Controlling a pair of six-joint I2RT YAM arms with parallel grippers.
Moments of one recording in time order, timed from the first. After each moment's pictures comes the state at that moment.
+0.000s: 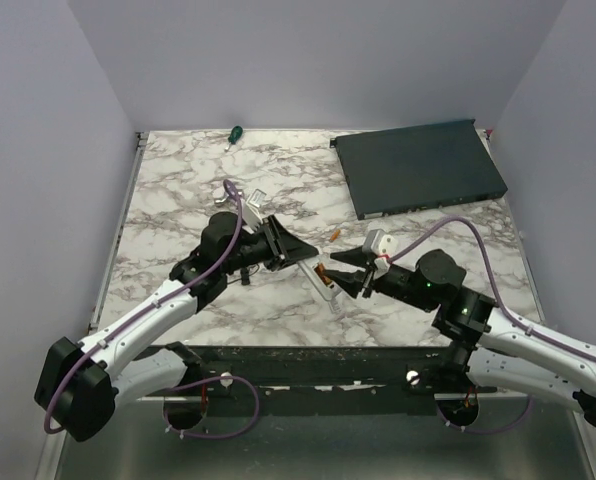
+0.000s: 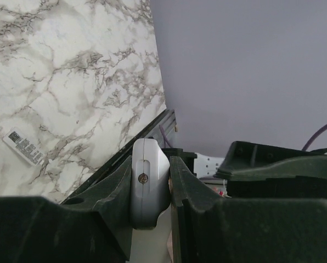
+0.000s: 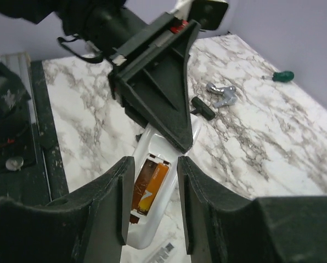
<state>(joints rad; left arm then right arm) -0.62 1.02 0.66 0.13 0.45 -1.18 1.01 0.80 0.60 0.20 -0.09 -0.10</state>
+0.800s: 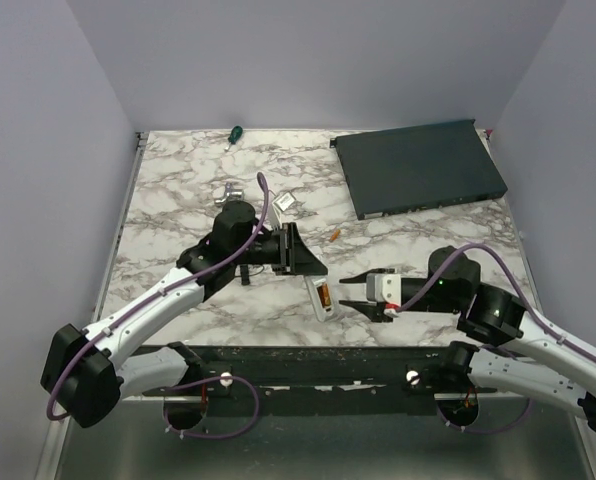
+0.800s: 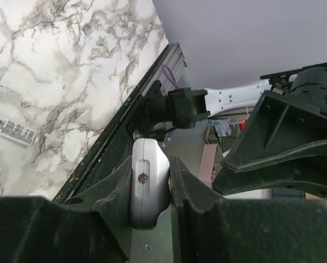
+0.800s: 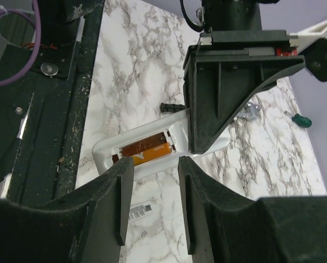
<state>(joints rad) -0.65 1.10 0.79 0.01 0.72 -0.90 1.01 0.71 0.78 -0.32 -0.40 -0.58</state>
